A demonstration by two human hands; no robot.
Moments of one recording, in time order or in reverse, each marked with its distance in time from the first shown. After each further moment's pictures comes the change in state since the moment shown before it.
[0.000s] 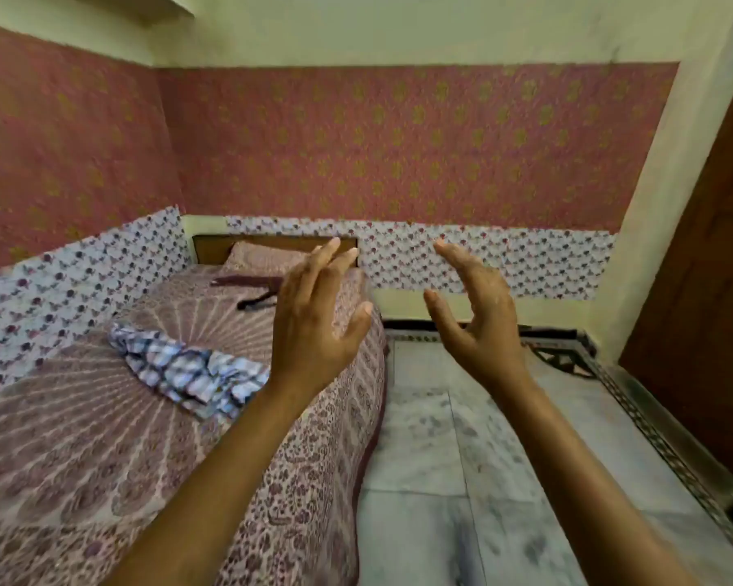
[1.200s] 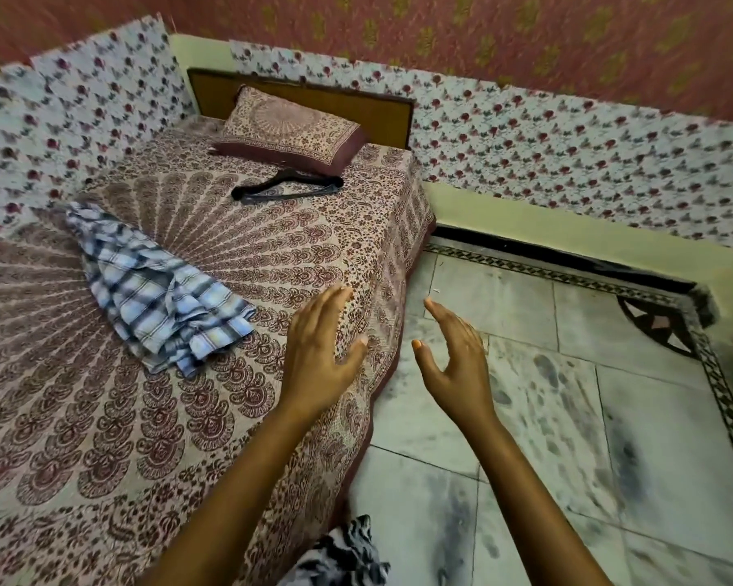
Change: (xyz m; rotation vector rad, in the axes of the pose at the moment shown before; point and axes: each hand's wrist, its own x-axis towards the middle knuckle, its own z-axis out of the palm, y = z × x) left_hand 0.042 -0.240 0.352 0.003 -0.401 -0.654; right_hand 0.031 0.373 0.285 0.135 -0.468 0.468
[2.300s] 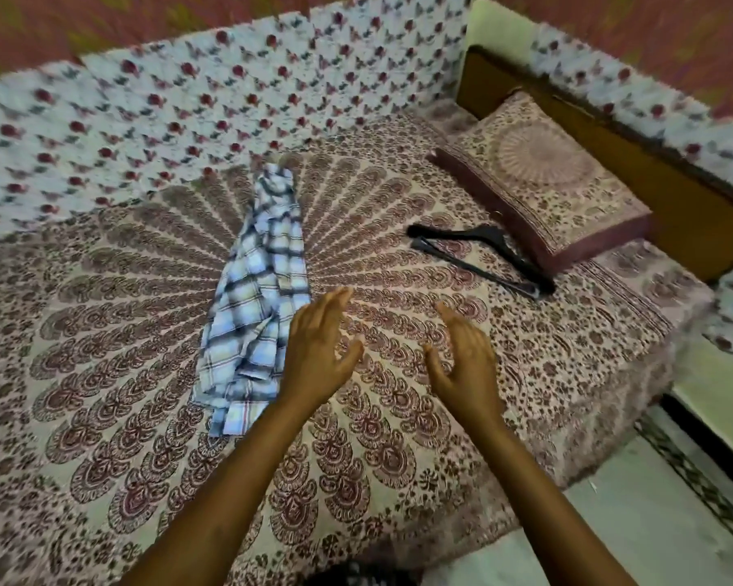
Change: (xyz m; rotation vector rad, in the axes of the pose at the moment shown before) left_hand 0.344 -0.235 0.006 0.288 0.290 -0.653; right_hand 0.465 0.042 0.280 0.060 -0.706 -0.309
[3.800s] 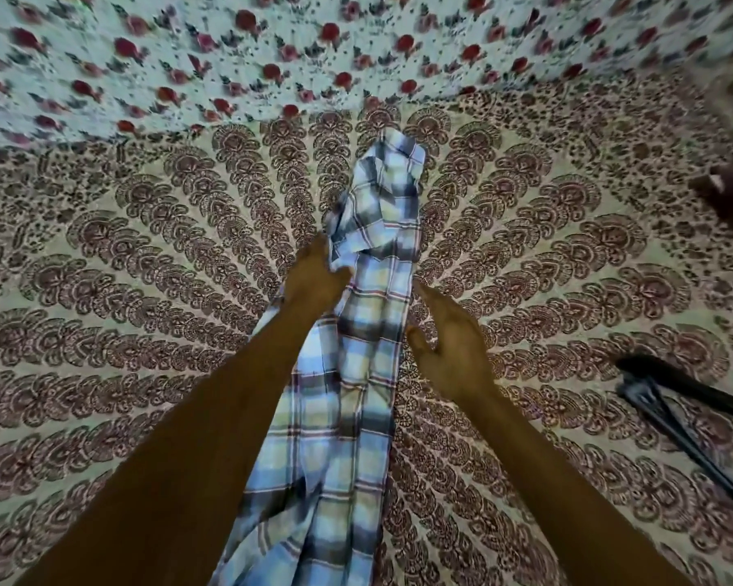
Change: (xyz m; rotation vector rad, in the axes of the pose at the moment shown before) left_hand 0.396 -0.419 0.108 -0.056 -0.050 -0.771; right_hand 0.432 -0.018 0.342 0.007 -0.509 -0.220
